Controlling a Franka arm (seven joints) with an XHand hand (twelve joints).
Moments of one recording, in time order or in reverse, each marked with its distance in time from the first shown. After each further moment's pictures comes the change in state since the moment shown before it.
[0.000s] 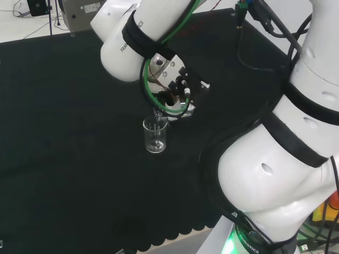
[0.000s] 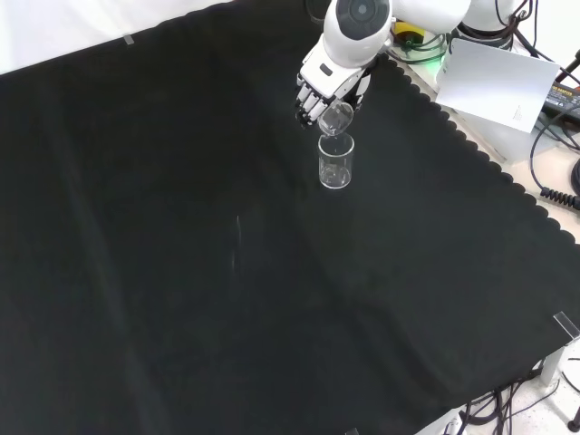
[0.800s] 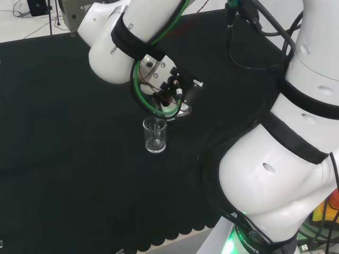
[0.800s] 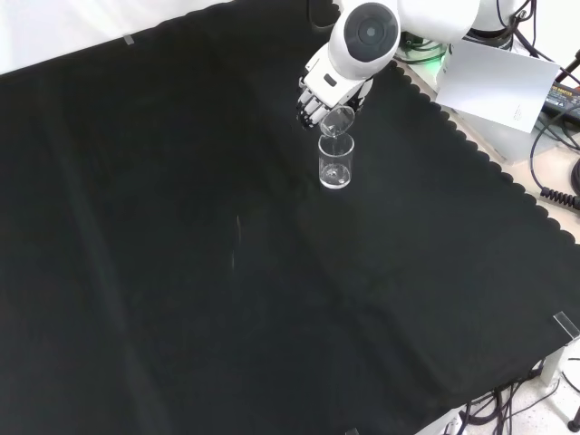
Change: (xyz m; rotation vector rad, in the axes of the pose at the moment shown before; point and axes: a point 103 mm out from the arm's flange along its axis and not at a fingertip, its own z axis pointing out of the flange) arm 0.007 0.001 -0.010 0.045 -0.072 0.016
